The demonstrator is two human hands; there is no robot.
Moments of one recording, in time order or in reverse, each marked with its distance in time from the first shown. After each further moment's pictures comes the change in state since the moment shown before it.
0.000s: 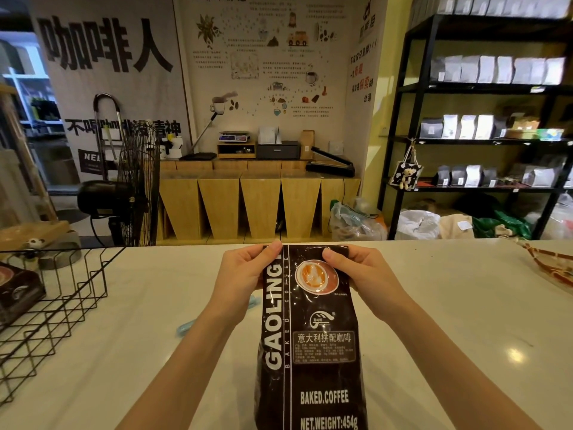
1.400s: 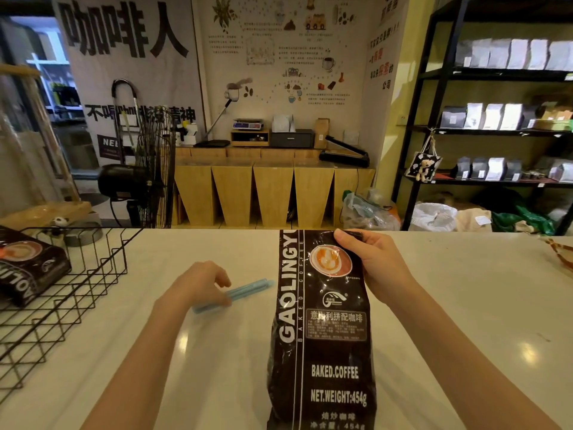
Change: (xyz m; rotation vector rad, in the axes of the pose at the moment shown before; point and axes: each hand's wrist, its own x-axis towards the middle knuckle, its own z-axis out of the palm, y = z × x) left_hand 0.031 -0.052 -0.111 1.394 -0.136 -0.245; right_hand 0.007 0.005 0.006 0.157 0.047 0.038
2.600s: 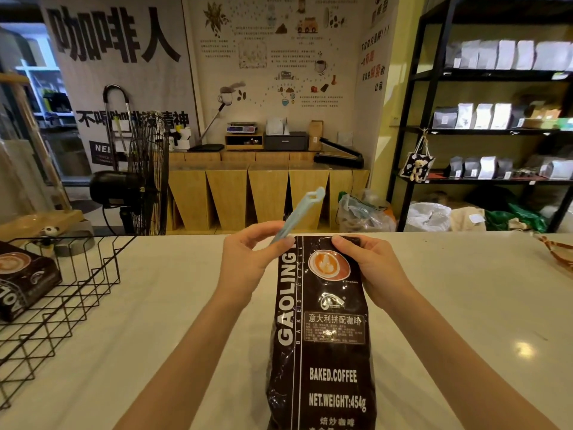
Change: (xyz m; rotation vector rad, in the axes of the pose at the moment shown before) left_hand -0.042 0.110 -0.023 -1.238 0.433 0.373; right_hand 0.007 0.009 -0.004 -0.006 0.095 0.006
